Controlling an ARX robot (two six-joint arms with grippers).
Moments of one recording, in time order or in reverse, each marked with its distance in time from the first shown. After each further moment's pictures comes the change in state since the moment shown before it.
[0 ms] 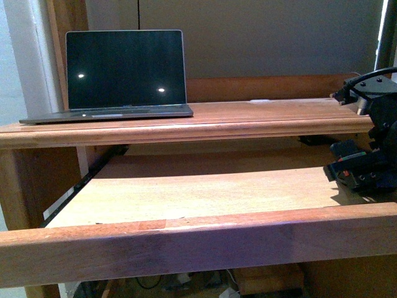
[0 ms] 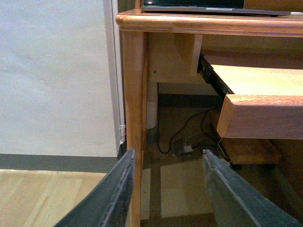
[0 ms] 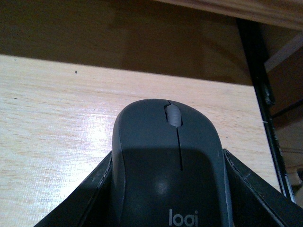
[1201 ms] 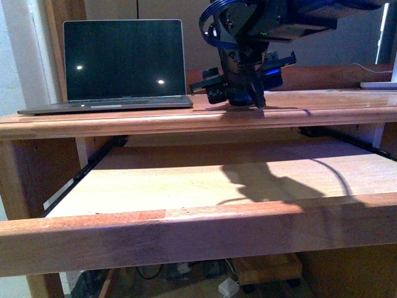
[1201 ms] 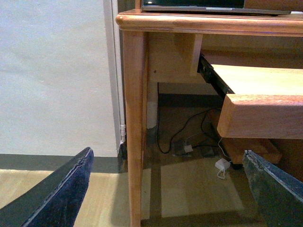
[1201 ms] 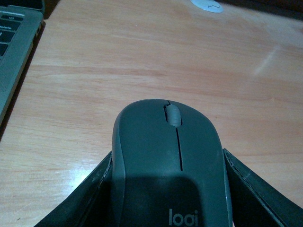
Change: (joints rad) left arm 0.000 0.000 0.000 0.000 0.000 0.002; right arm 0.270 0.763 1.255 -0.296 0.353 0.082
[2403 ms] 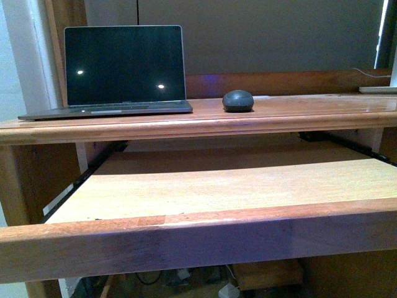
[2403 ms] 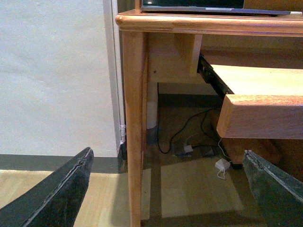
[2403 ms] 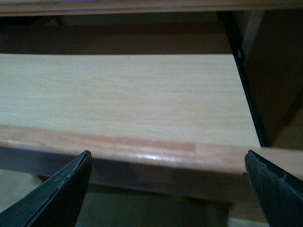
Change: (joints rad) left arm 0.000 0.000 0.000 0.000 0.000 0.000; right arm -0.565 -1.310 -1.986 0.769 -0.913 0.017
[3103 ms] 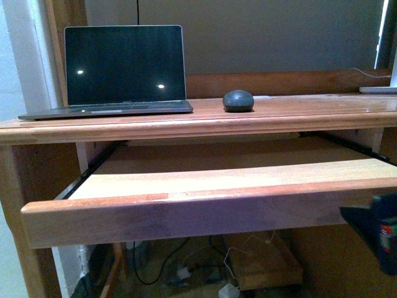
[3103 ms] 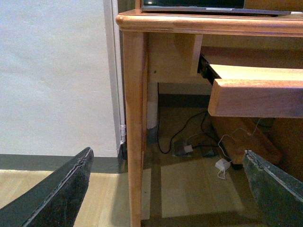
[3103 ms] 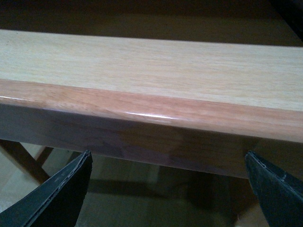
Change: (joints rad) left arm 0.000 0.000 0.000 0.000 0.000 0.000; right arm 0.275 0.339 0.119 0.230 0.264 0.008
